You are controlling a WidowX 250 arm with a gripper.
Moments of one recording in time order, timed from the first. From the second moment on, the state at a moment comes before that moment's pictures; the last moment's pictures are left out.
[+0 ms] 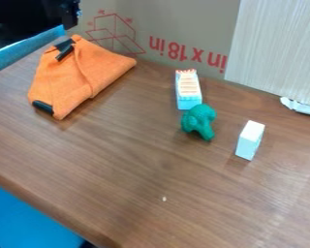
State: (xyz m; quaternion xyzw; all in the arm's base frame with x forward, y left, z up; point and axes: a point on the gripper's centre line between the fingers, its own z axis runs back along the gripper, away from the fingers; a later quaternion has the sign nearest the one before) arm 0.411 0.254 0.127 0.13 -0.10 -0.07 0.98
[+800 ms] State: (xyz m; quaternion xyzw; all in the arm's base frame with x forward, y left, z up) arm 0.359 0.205 0.175 0.04 -0.11 -0.01 0.99
